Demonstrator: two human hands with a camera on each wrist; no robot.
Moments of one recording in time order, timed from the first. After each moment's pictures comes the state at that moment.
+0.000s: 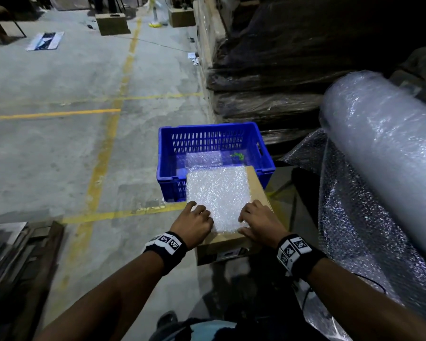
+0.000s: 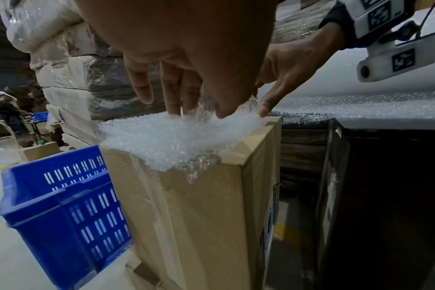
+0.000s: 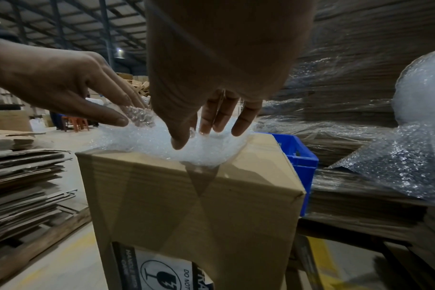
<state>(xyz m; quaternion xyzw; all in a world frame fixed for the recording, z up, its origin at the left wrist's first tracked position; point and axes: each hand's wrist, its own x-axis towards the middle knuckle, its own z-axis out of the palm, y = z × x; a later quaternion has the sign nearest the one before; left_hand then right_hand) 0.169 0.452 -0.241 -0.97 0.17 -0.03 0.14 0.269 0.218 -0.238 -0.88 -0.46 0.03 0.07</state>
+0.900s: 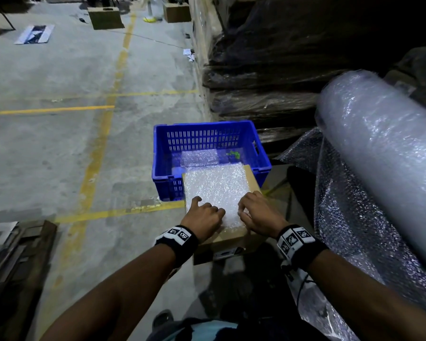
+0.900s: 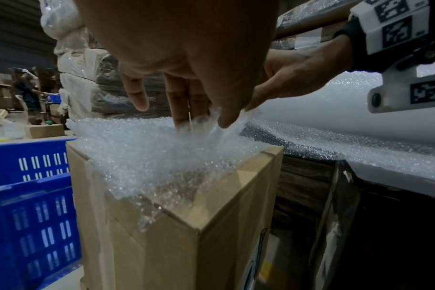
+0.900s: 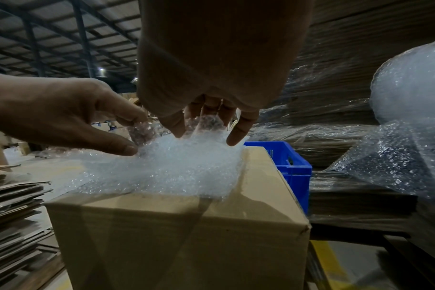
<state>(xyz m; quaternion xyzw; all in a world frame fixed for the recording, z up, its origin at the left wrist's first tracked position) 0.192 0.419 -0.218 -0.99 0.13 0.05 0.08 0.283 0.223 -0.212 -0.90 -0.40 0.09 0.15</state>
